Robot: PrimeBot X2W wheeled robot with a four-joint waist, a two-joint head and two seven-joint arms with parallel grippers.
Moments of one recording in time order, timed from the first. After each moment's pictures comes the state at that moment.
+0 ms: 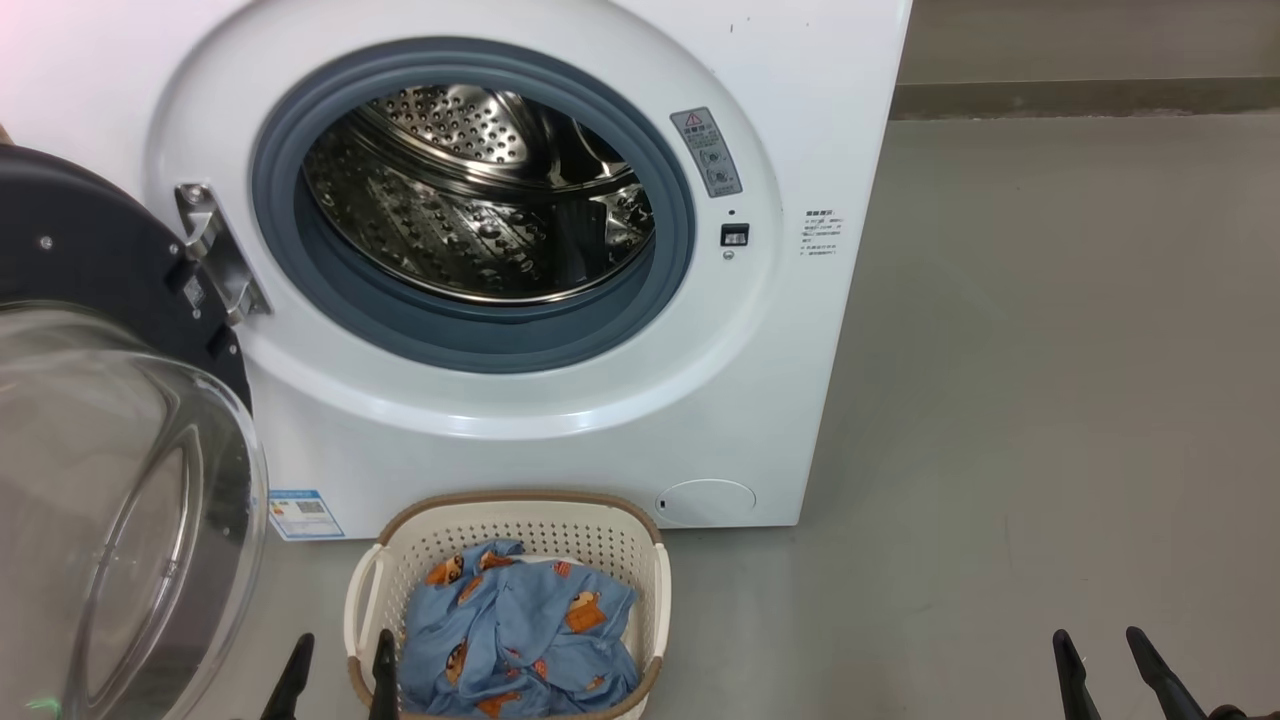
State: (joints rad) left arm 0.12 0.05 -0.09 0.16 -0.17 0.03 -0.25; right arm 0.23 -0.12 -0.11 0.09 0.26 0.13 -0.25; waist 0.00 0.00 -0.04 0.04
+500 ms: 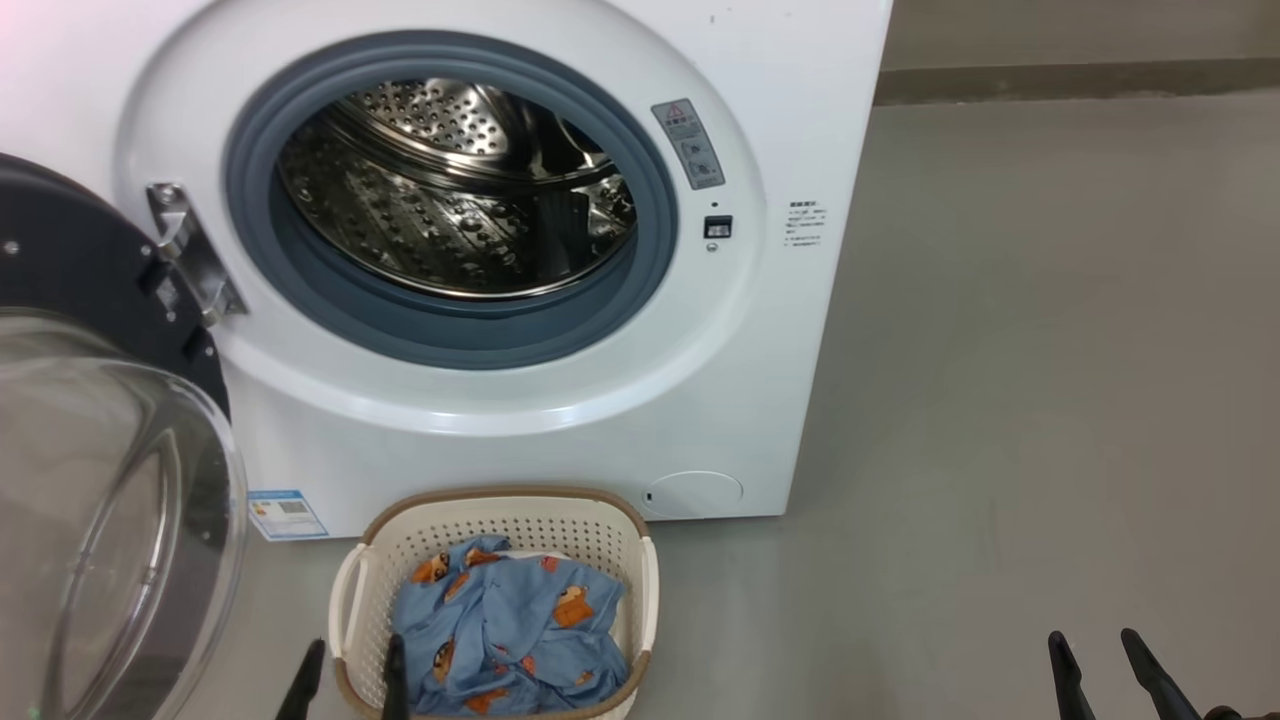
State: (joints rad) left arm 0.12 0.05 -0.11 0.16 -0.20 0.04 -0.25; right arm 0.22 -0.12 -0.10 0.10 0.27 0.13 -0.25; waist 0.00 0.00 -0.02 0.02
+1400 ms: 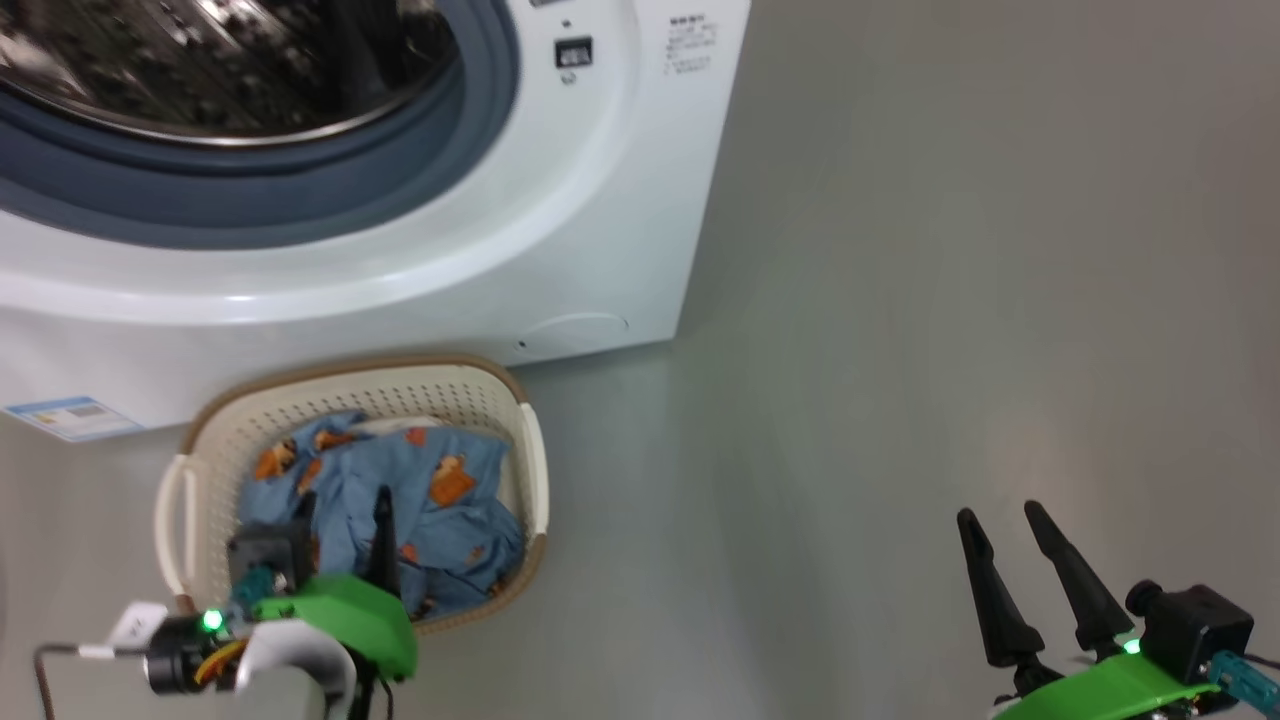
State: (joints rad) left arm -0.34 0.05 -0.15 0.66 -0.22 0.06 -0.25; right arm 0.02 -0.14 0.06 0.12 0.39 0.13 -0.25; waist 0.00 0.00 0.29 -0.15
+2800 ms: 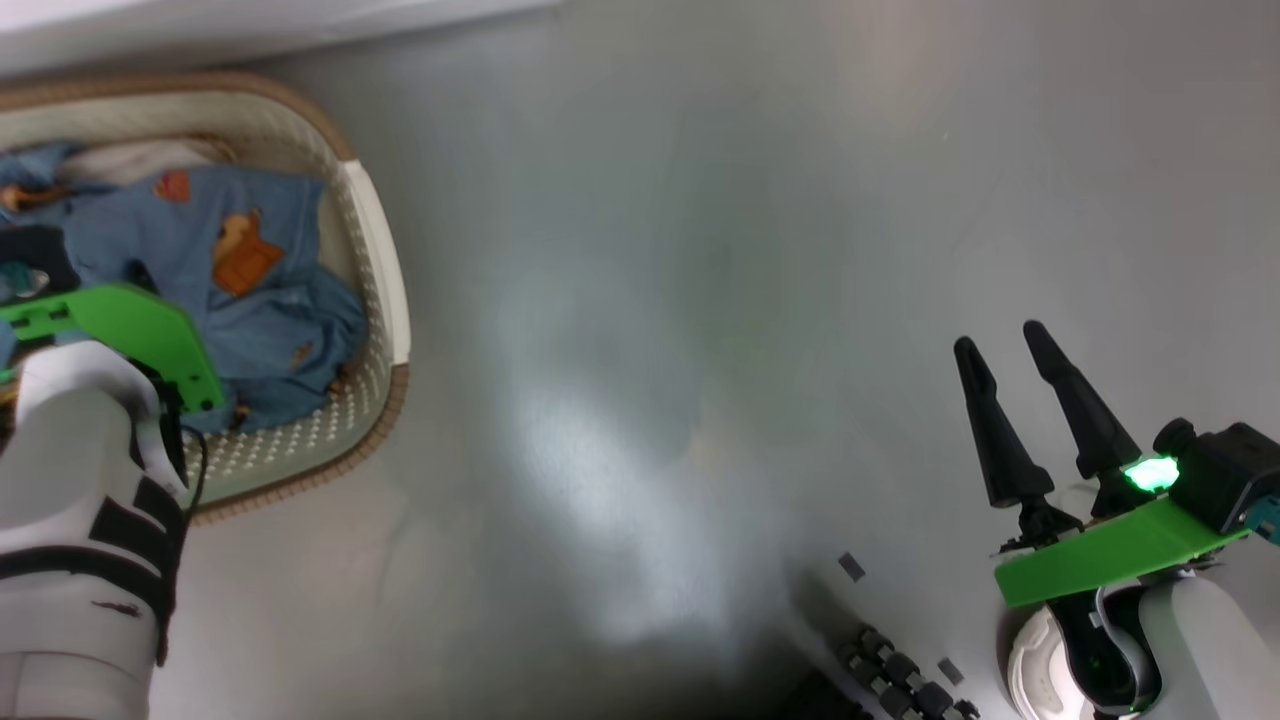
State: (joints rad) left arm -1.00 0.18 -0.11 1.25 -0.26 0.19 -0.14; right arm -0.22 -0.24 0.14 0.09 0.51 0.13 -0.25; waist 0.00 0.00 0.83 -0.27
